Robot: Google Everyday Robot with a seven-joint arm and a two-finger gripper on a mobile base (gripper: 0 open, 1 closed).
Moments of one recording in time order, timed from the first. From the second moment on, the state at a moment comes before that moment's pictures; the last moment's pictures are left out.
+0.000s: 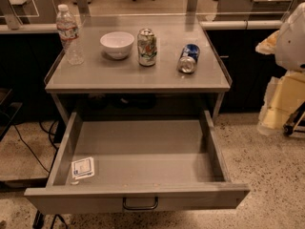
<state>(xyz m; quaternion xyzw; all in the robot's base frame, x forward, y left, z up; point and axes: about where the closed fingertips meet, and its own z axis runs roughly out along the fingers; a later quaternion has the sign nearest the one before) 0.438 -0.216 0.979 -0.60 0.78 -0.04 0.16</state>
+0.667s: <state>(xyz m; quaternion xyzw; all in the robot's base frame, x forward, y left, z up) 0.454 -0.206 0.980 -0.58 0.80 -0.05 0.17</state>
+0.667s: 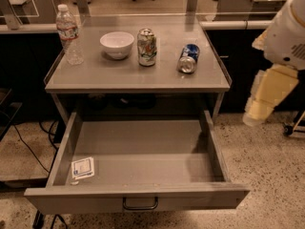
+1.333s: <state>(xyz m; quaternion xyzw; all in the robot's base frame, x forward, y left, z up) 0.485 -0.192 0.984 -0.54 0.82 -0.06 0.17</state>
